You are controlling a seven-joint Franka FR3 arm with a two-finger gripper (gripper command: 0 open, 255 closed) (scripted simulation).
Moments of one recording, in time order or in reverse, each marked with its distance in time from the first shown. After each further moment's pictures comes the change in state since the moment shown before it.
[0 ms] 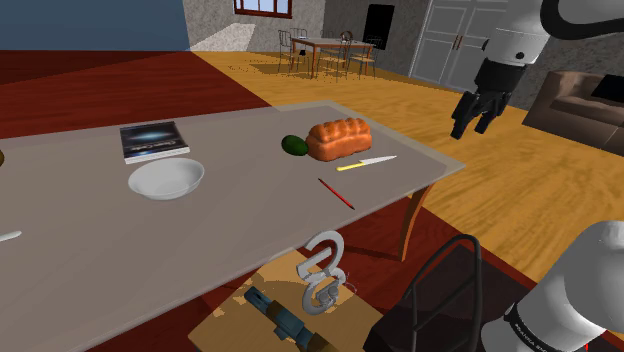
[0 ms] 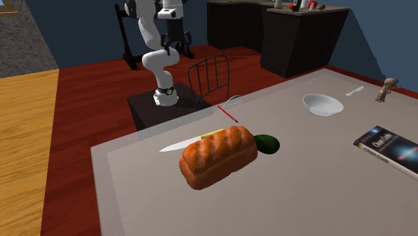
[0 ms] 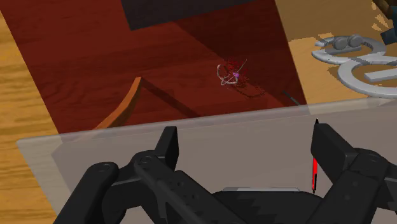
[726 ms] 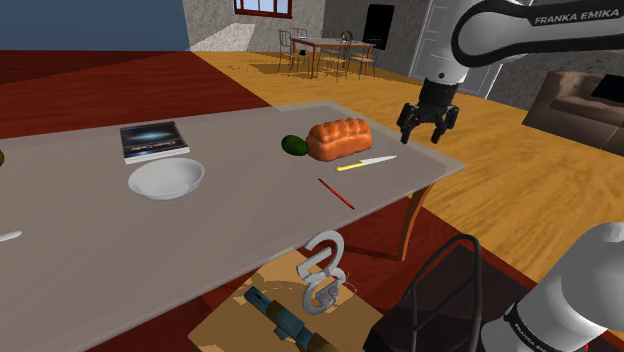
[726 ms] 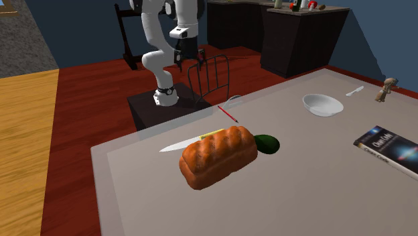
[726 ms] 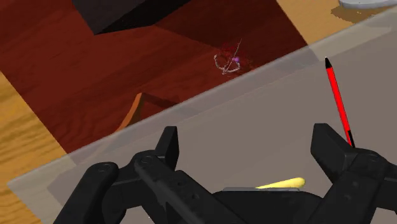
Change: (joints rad) arm -0.056 0.314 0.067 0.075 0.054 0.205 0.294
